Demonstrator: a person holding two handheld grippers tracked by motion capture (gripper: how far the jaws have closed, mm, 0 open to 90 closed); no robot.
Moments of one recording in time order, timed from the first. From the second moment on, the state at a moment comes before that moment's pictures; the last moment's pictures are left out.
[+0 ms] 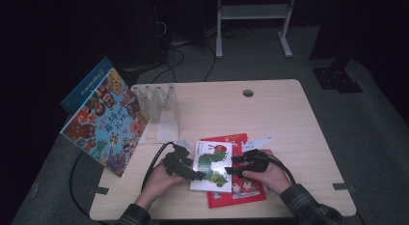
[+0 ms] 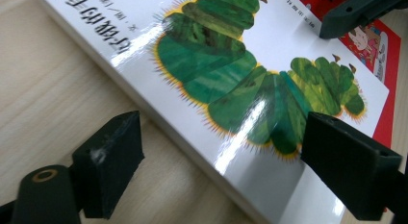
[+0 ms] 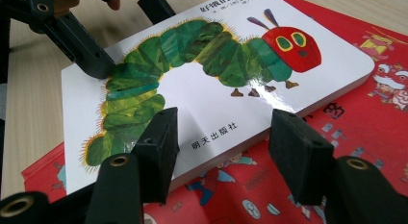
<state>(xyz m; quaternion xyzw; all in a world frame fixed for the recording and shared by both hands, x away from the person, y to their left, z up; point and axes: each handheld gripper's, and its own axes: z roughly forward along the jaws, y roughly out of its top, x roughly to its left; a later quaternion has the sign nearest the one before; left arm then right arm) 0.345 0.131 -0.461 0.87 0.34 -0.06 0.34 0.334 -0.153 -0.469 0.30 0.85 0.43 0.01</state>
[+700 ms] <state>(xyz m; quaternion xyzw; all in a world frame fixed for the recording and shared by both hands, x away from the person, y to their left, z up) 0.345 0.128 -0.461 0.87 0.35 -0.06 0.35 0.329 -0.163 -0.467 0.26 0.88 0.40 0.02</state>
